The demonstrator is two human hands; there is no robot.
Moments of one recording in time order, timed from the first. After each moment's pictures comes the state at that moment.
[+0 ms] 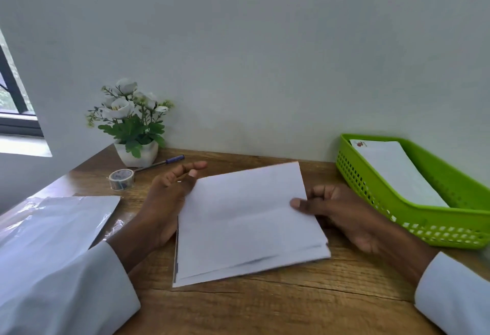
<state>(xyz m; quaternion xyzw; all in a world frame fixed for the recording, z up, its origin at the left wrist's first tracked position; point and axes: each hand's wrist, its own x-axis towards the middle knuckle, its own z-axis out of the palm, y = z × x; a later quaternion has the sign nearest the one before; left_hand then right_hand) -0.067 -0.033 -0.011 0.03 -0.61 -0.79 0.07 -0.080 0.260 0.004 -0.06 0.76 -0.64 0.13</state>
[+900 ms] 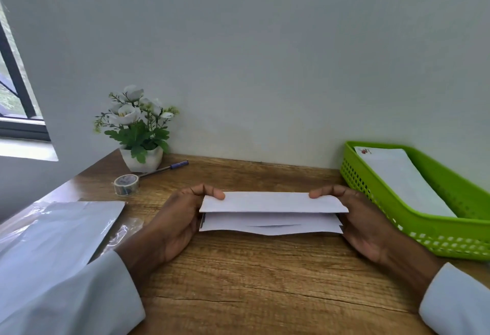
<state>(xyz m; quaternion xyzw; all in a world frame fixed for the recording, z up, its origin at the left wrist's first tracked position) -0.063 -0.025 -0.009 0.03 -0.60 -0.80 -0.06 -0.090 0.269 0.000 -0.04 0.67 -0.74 0.08</state>
